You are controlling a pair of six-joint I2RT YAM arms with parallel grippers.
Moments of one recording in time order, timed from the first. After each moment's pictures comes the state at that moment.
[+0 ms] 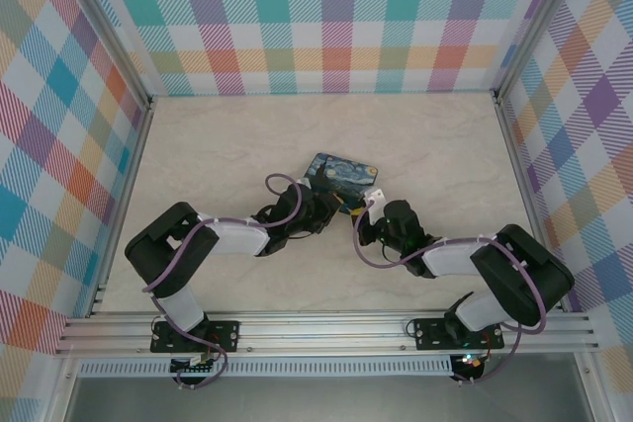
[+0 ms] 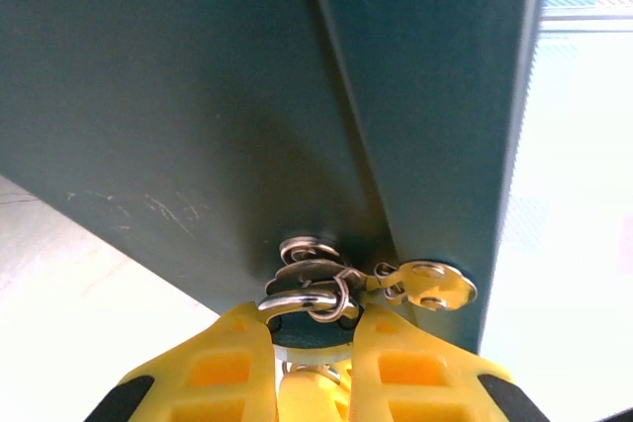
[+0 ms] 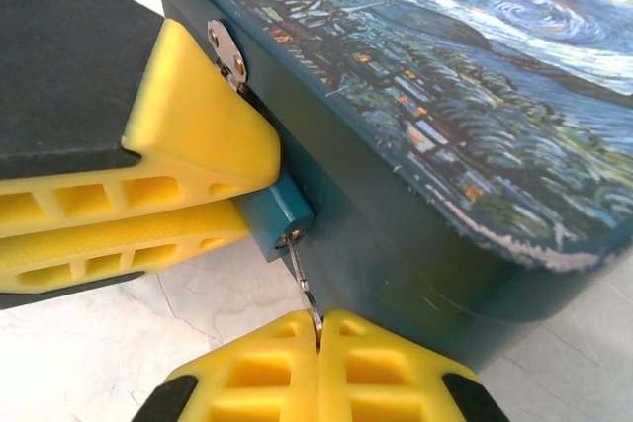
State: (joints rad) left arm -0.80 1.71 0.72 0.52 0.09 -1.48; right arm 0.65 1.44 0.33 0.66 -0.09 0.15
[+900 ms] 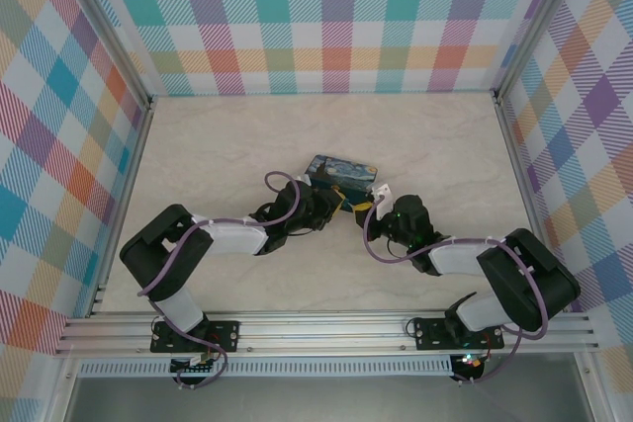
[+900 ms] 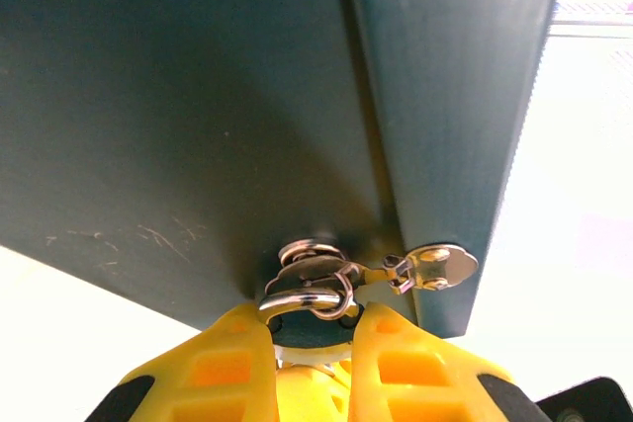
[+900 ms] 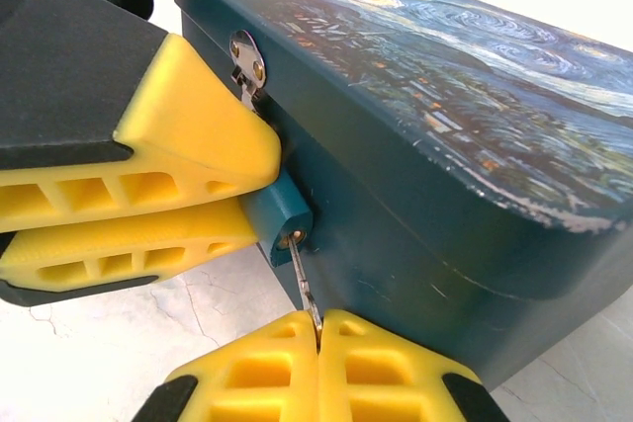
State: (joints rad) left arm -0.80 1.68 0.73 0.52 0.10 -1.51; right arm 0.57 1.41 0.33 0.67 -0.24 0.14
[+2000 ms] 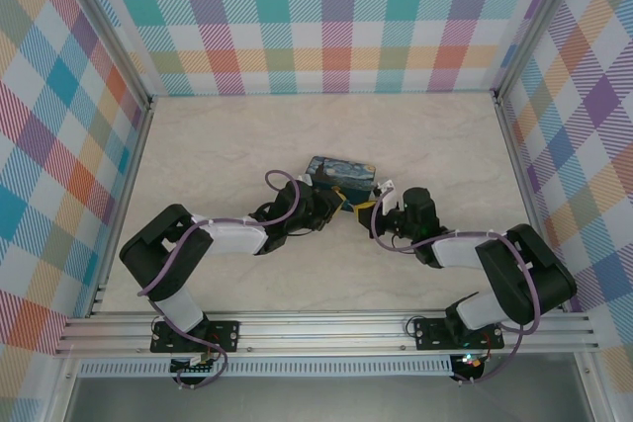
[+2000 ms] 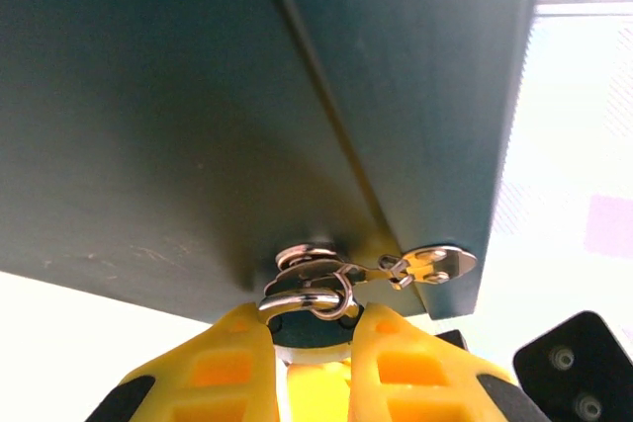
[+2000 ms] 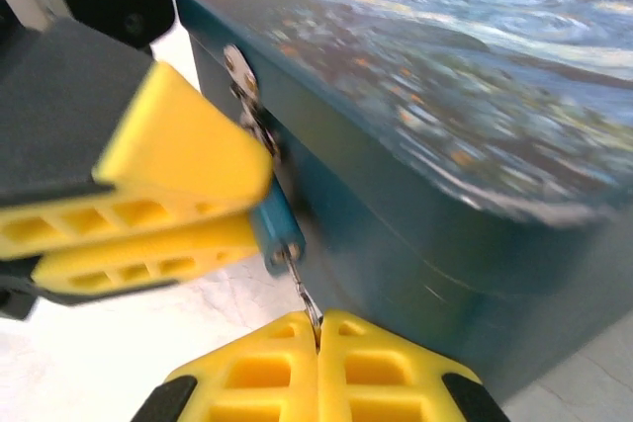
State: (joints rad) left arm -0.80 1.68 0.73 0.51 0.14 -1.47; right arm 0.46 1.44 0.36 0.66 -0.49 0.22
